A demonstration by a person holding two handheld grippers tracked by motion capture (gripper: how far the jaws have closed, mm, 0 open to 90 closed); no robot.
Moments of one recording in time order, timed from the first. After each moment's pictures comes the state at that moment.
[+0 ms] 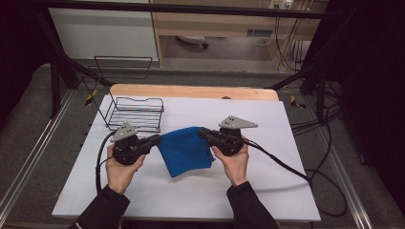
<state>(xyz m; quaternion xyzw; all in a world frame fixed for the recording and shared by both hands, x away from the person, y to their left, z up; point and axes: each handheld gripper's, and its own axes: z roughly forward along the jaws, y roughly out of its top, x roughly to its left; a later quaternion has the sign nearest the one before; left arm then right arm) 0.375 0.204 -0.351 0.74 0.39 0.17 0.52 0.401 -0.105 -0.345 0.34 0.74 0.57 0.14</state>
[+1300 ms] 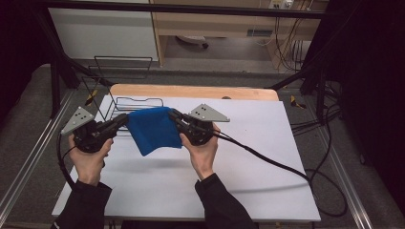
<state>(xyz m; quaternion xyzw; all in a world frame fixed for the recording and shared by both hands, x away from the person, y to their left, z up) 0.373 0.275 -0.302 0.66 0.40 0.26 0.58 0.405 -0.024 -0.307 0.30 0.68 0.64 0.21</state>
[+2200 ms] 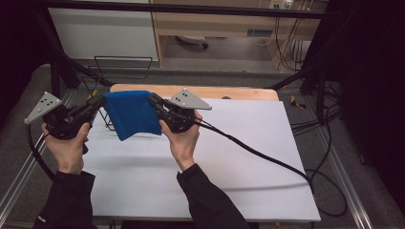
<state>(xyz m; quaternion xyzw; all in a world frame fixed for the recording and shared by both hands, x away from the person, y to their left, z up) 0.379 0.316 -0.265 0.61 0.40 0.30 0.61 0.415 0.021 -0.272 0.27 0.65 0.67 0.22</state>
